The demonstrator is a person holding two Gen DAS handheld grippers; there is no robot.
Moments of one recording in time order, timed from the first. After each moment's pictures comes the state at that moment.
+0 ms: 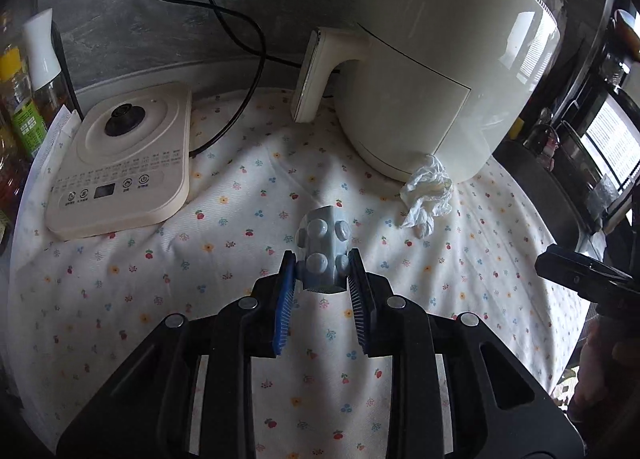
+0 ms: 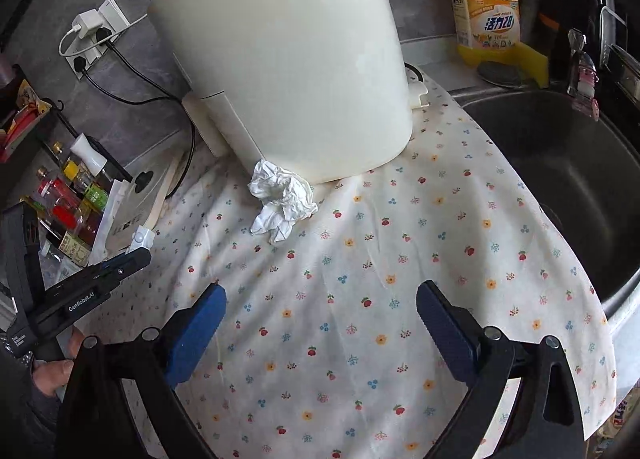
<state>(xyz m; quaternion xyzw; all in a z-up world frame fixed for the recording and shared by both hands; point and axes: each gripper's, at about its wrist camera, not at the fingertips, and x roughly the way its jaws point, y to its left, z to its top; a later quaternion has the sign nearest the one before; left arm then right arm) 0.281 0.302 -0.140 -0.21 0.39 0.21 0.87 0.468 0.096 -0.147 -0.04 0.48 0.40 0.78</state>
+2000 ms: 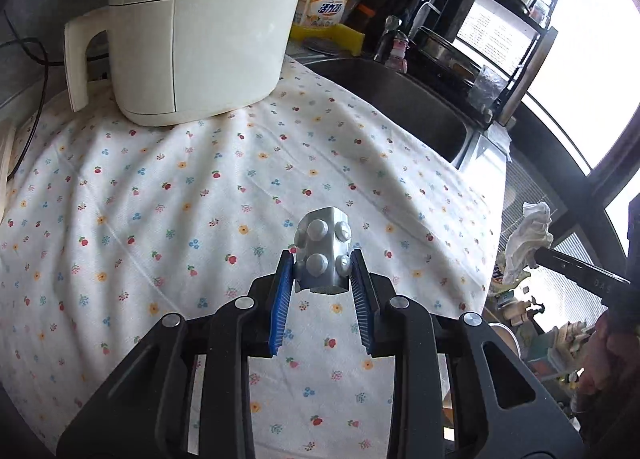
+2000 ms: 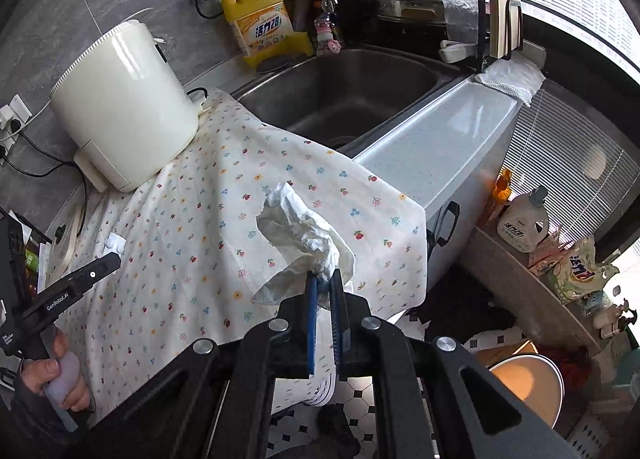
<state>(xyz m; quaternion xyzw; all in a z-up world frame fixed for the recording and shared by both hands) 0.331 0.144 -0.161 -0.14 0.42 -0.04 0.89 0.384 -0.162 -0.139 0.05 0.48 0.13 0.87</state>
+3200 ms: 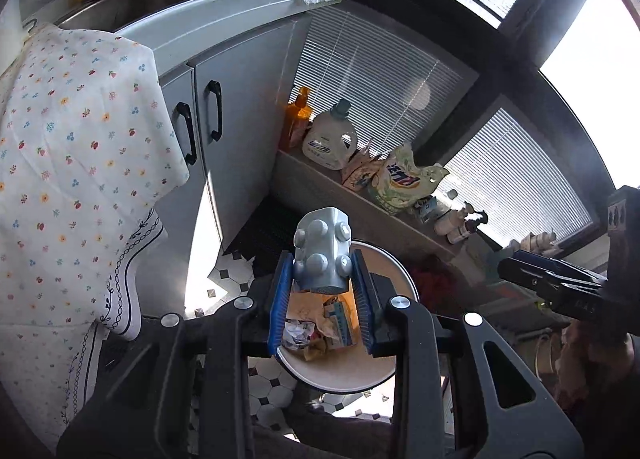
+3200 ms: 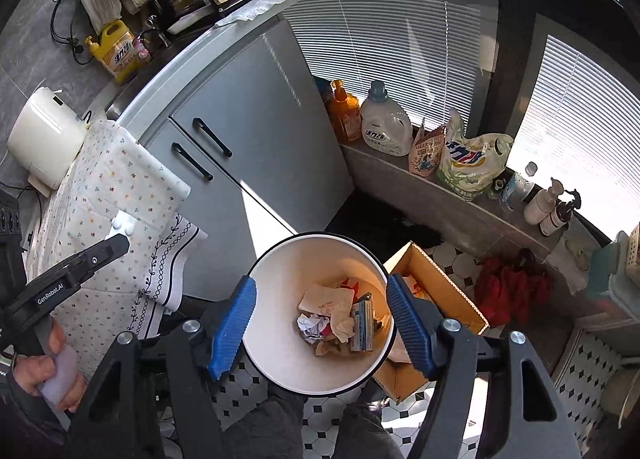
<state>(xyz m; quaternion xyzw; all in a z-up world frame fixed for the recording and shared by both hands) 0.283 -0.259 -0.214 -0.08 0.50 -0.16 0.85 0.256 -0.531 -0.209 0.12 0.53 0.04 0.84</state>
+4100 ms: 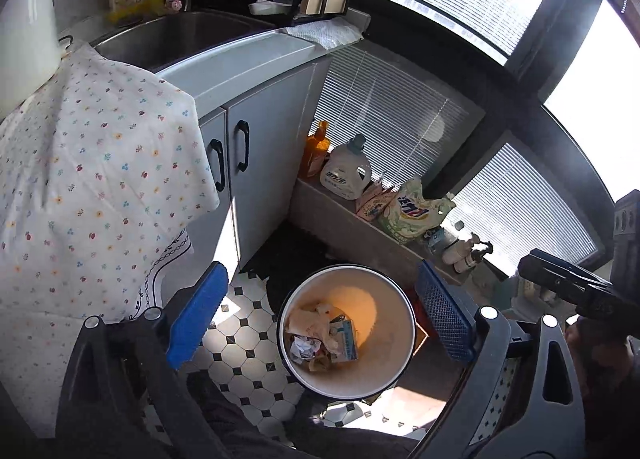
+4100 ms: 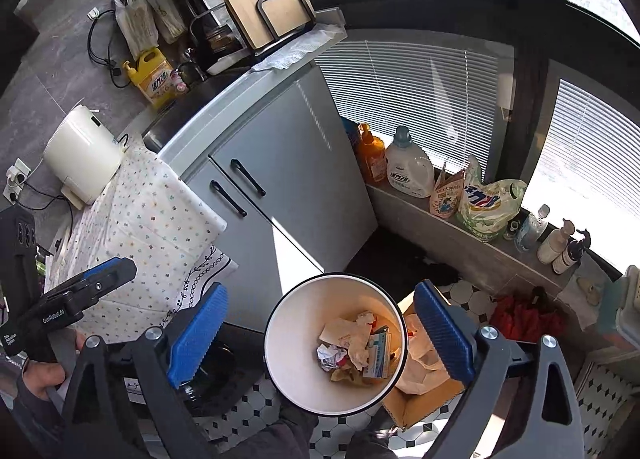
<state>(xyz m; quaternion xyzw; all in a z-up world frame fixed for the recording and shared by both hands) 0.260 -0.233 -0.155 -0.09 0.46 -0.10 0.88 0.265 -0.520 -0.152 0.13 0.47 0.11 0.87</state>
